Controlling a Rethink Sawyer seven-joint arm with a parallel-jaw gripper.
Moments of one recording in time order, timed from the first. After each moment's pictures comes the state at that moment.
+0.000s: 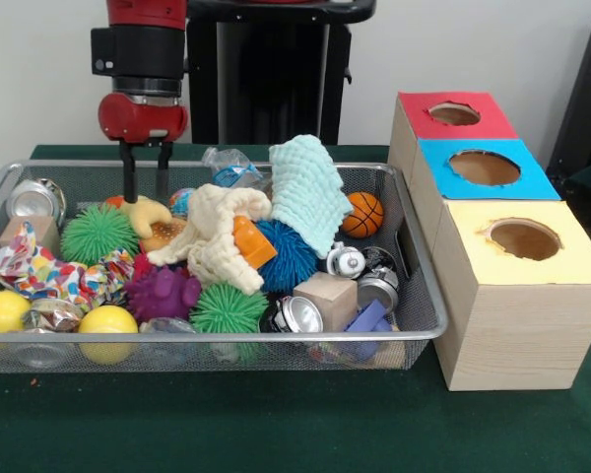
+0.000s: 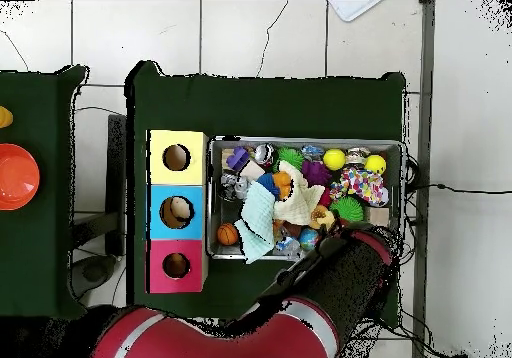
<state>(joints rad) -0.02 -0.25 -0.61 1.49 -1.34 -0.58 2.09</state>
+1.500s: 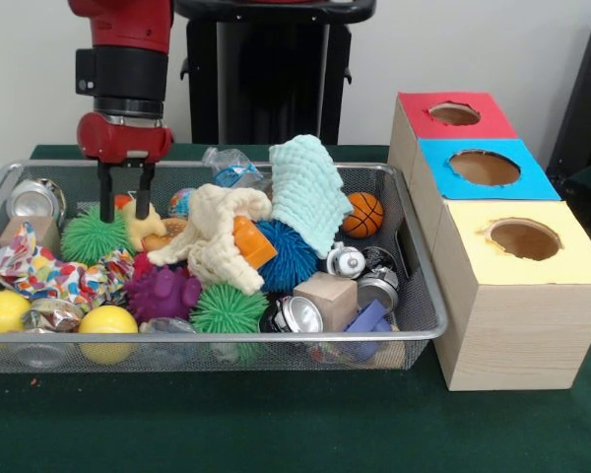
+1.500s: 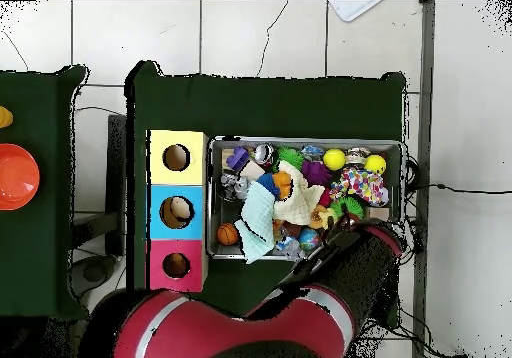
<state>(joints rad) -0.07 -0.20 -0.61 1.44 -1.26 -0.56 2.09</state>
